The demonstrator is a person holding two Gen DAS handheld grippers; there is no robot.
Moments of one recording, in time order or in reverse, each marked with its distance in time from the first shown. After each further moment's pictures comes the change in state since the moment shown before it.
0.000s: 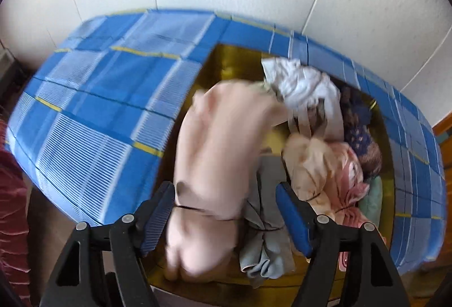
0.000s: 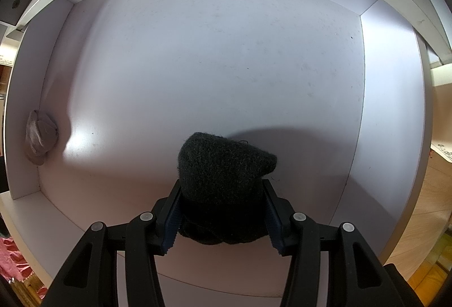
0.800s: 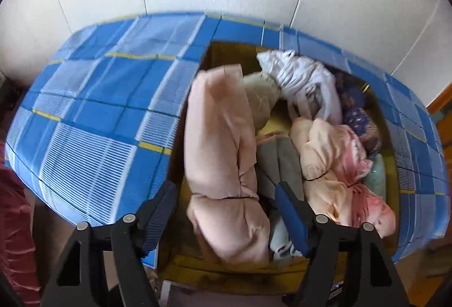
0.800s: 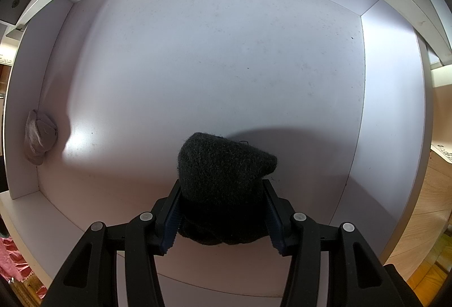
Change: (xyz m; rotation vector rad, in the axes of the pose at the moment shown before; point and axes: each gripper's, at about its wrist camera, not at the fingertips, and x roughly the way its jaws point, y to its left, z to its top) left arm -0.001 0.010 -0.011 0.096 -0.017 -0.033; right arm 0.000 0.001 0.001 -0.002 0.002 -0.001
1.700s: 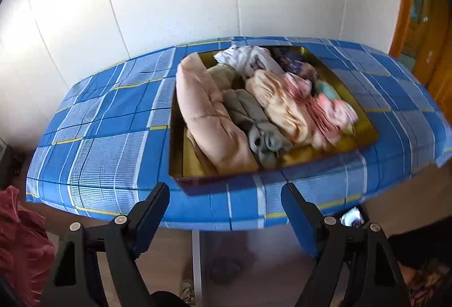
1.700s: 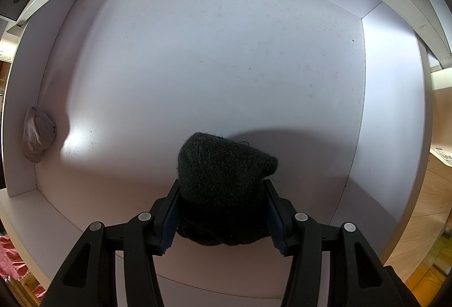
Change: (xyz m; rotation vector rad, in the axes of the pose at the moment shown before) left arm -0.072 -0.011 -0.115 0.291 -0.192 -0.002; right arm 0.000 0.001 -0.002 -0.009 -0.005 -0.011
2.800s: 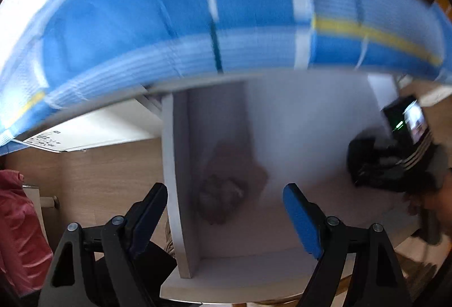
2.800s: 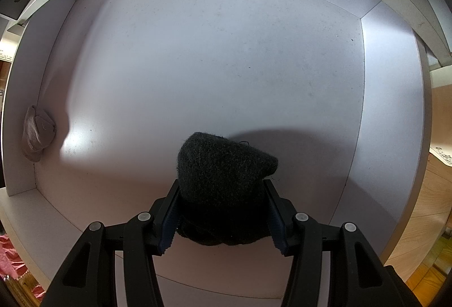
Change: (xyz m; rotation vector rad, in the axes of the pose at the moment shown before) left arm 0.149 -0.020 -0.128 0.054 0.452 -0.009; right arm 0.000 0.001 0.000 -0.002 -0.002 -0.001
